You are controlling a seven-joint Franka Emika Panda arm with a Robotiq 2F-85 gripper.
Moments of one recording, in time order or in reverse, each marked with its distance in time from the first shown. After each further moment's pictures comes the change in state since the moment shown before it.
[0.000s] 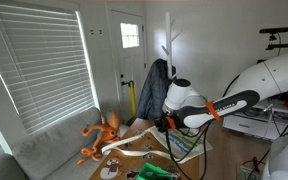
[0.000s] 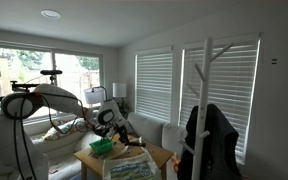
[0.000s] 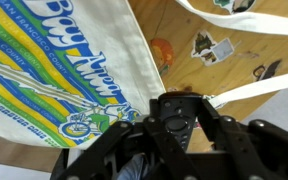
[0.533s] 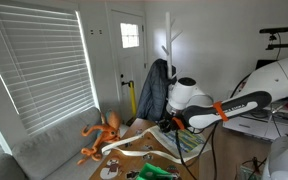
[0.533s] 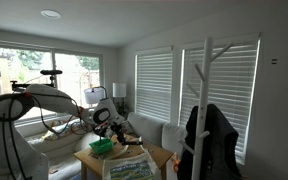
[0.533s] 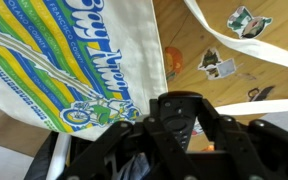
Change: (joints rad) arm 0.004 -0.089 0.008 -0.050 0.031 -0.047 -0.210
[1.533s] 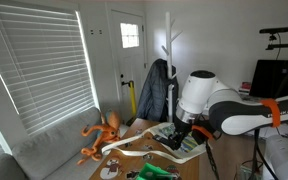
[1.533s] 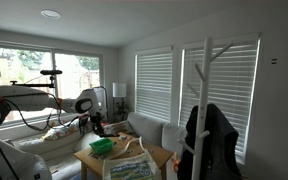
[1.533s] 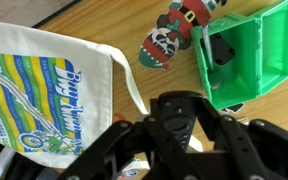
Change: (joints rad) arm 0.269 -0.237 0.020 -0.008 0.183 -0.337 -0.203
